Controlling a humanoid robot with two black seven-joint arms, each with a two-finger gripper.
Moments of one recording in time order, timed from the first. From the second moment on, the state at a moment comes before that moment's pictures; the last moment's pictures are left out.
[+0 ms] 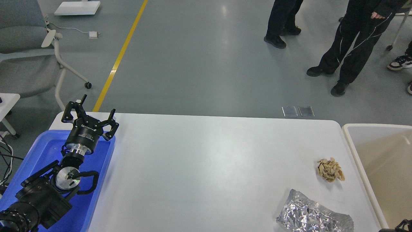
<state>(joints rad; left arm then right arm) -0.58 0.33 -0.75 -0.45 -0.16 -0.64 -0.52 0.58 -1.01 -0.20 1.29 -1.27 -0.05 0.25</state>
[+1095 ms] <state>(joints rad) -0.58 0.33 -0.75 -0.45 -0.16 -0.64 -0.52 0.57 -1.01 -0.20 1.25 -1.25 -0.06 0.25</state>
